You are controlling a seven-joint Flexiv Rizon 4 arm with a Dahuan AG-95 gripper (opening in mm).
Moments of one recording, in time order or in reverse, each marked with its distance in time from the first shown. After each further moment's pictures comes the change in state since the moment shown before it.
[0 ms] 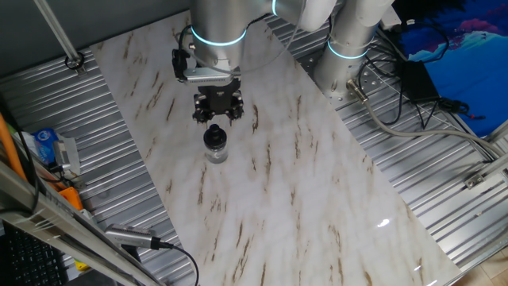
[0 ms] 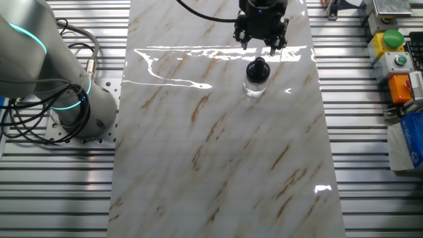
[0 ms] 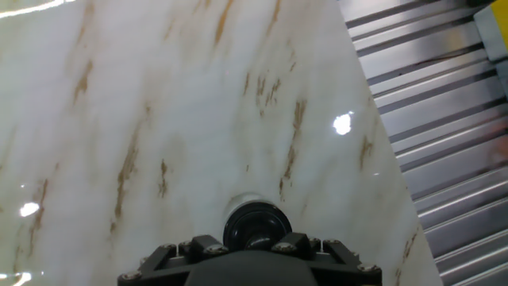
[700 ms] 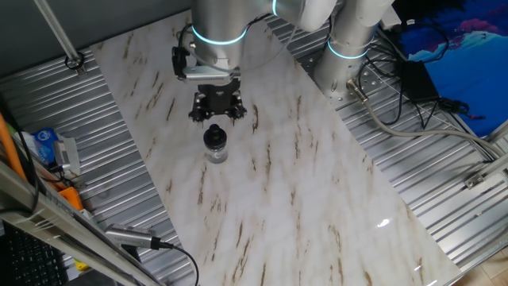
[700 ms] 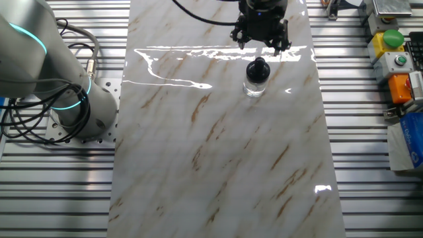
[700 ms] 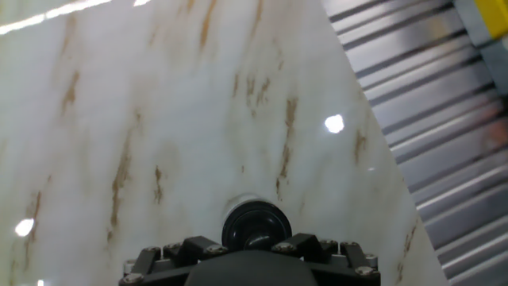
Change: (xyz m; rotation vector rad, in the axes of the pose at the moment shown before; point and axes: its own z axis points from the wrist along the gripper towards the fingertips) arm 0.001 -0.003 0.004 -0.001 -0.002 0.011
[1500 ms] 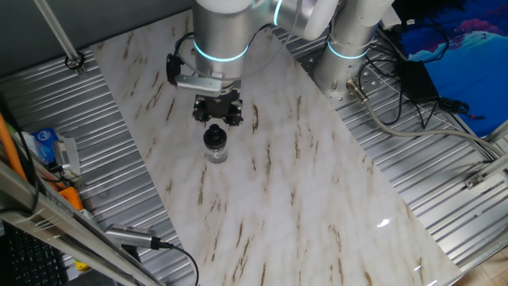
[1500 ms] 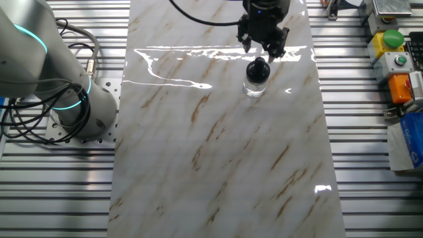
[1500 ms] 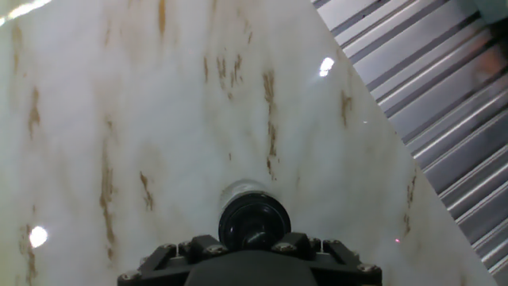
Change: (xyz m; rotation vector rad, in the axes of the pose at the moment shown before) arm 0.003 0.001 0.007 0.025 0.054 0.264
